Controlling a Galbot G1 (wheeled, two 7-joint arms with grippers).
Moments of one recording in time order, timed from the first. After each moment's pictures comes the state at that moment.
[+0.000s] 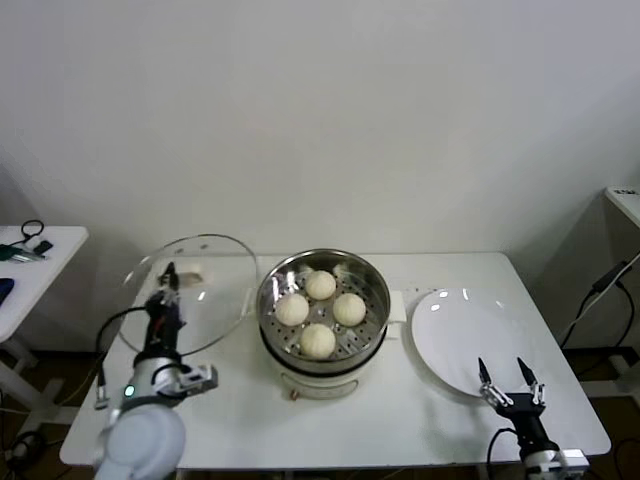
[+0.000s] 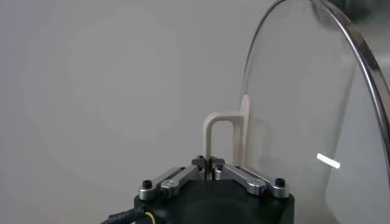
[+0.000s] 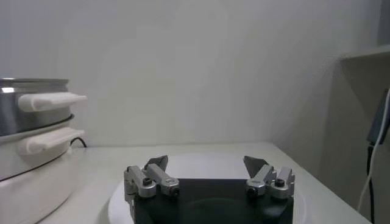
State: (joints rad) left arm 1.34 -1.14 -0.38 -2.12 1.21 0.53 0.06; right arm -1.58 1.19 0.66 1.66 0.46 0.29 -0.11
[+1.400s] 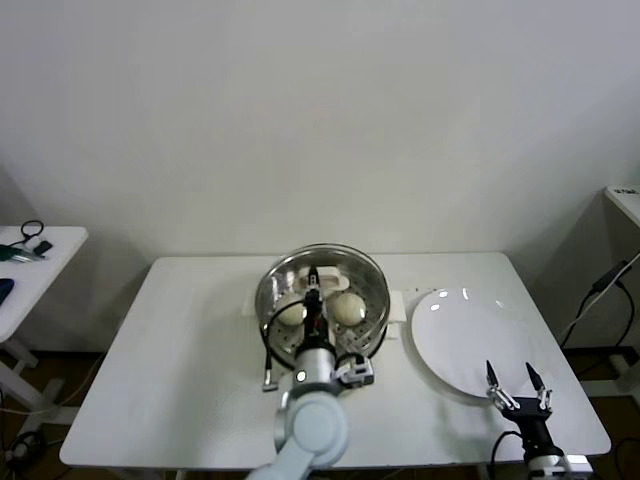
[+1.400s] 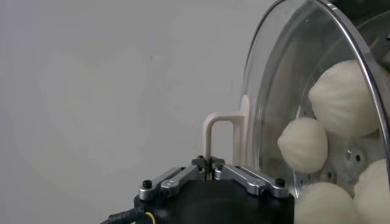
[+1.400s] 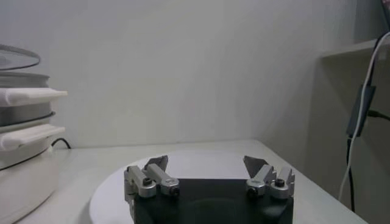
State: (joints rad) left arm 1.06 -1.51 0.13 -1.85 1.62 0.73 0.23; right arm -1.57 1.21 0.68 1.61 0.46 0.34 -0.11
